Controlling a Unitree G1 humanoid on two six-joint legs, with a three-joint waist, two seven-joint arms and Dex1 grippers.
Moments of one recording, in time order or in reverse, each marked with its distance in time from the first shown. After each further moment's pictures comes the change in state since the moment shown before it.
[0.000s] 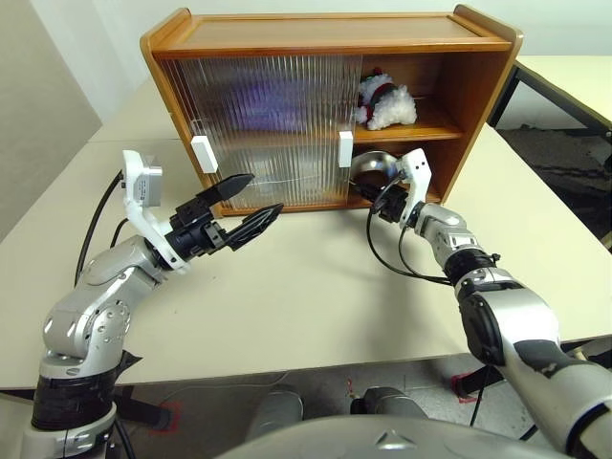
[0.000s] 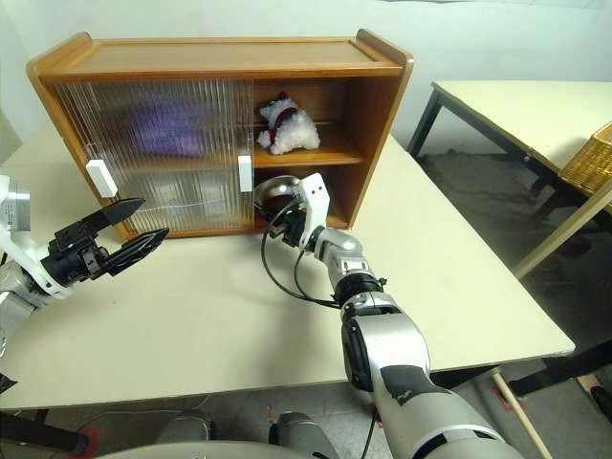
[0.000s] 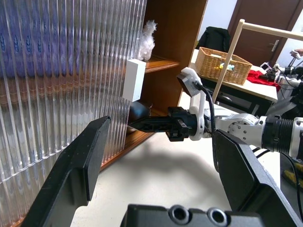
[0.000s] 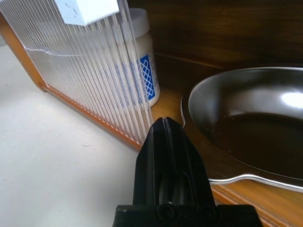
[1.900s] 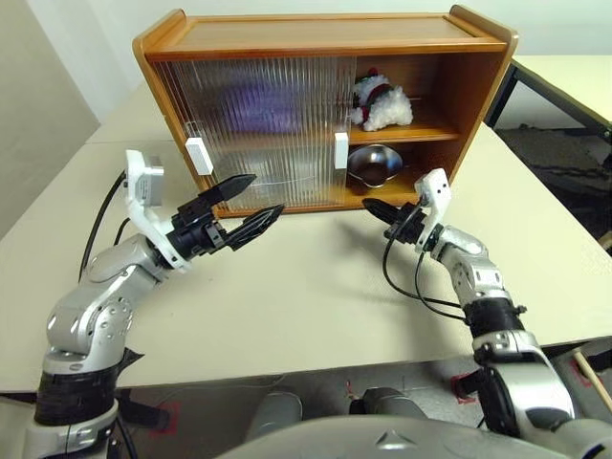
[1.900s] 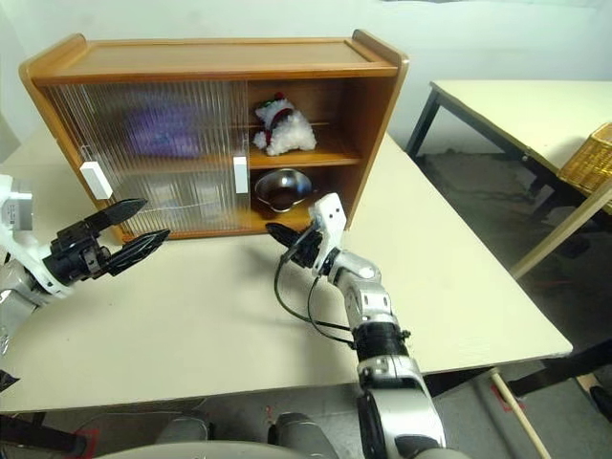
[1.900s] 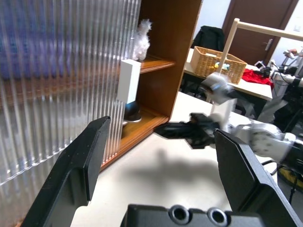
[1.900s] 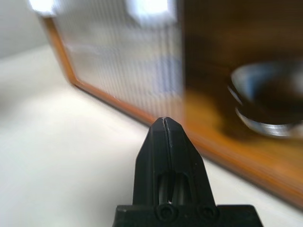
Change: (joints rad) left arm -0.028 -0.002 -0.013 0.043 0.009 -0.011 -0.036; right arm 0.445 0.002 0.046 -0.906 0.074 0.333 0.023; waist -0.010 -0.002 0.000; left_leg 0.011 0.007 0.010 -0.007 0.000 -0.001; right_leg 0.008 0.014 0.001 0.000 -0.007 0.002
